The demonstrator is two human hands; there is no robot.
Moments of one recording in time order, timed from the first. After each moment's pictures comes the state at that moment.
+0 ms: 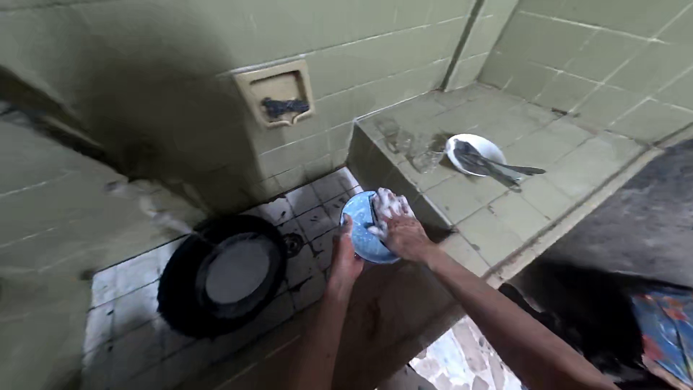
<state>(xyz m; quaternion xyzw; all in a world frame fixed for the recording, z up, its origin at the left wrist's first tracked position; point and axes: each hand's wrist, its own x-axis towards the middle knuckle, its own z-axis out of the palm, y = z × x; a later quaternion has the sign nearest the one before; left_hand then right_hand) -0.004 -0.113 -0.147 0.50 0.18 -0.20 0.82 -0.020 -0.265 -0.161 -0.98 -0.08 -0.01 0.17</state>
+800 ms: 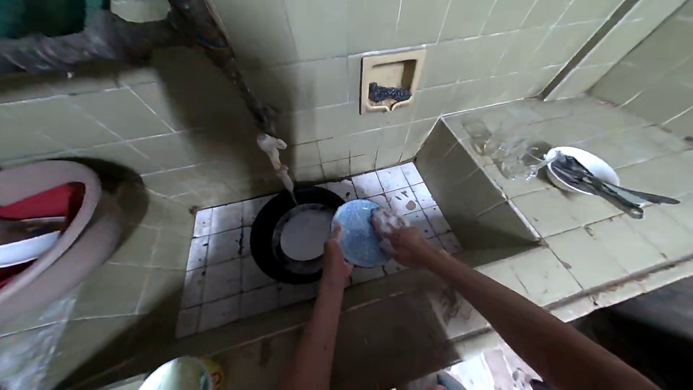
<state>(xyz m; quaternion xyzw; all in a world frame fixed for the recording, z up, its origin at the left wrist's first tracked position) -0.013 0.065 -0.176 0.49 0.28 -0.07 0.82 0.006 -0.121 -0.190 -0.94 -0.26 0.12 0.18</state>
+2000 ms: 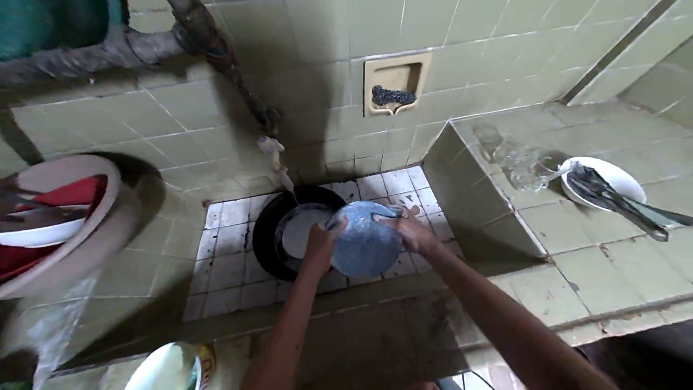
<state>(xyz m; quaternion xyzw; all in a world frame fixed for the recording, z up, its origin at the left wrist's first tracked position) -0.010 0.081 -0.118 0.77 0.16 -0.09 0.60 0.034 -0.119 -0.146 -0.66 0.05 0.18 0.73</state>
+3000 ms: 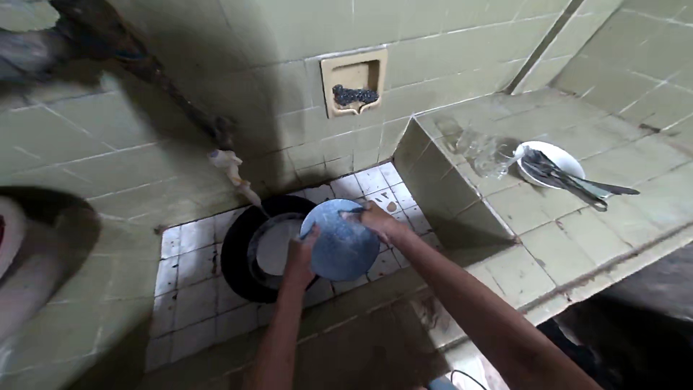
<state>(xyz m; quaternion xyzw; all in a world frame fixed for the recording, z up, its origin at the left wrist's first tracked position) 0.010 0.084 -0.157 0.67 0.21 -0.09 0.71 0.061 -0.104 -0.139 -0.74 0.09 0.25 0.62</state>
